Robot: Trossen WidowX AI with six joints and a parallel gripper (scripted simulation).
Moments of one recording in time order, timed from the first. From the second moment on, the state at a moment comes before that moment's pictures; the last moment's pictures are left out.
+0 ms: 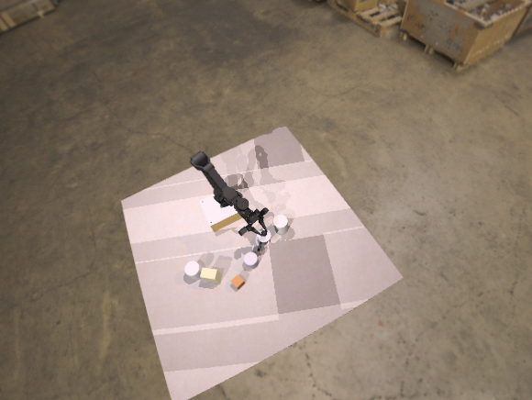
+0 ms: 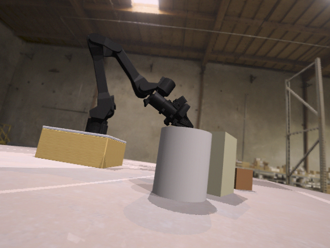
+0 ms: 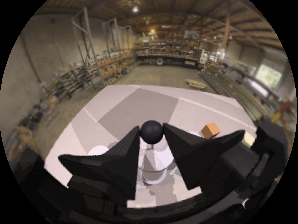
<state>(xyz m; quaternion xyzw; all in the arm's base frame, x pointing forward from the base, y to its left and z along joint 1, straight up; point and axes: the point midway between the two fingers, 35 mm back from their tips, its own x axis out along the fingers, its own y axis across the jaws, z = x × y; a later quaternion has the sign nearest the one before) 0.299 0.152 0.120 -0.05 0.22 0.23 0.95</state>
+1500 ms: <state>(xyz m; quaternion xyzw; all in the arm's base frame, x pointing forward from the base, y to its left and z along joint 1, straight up) 0.306 0.155 0.114 -0.05 0.23 0.23 0.94</state>
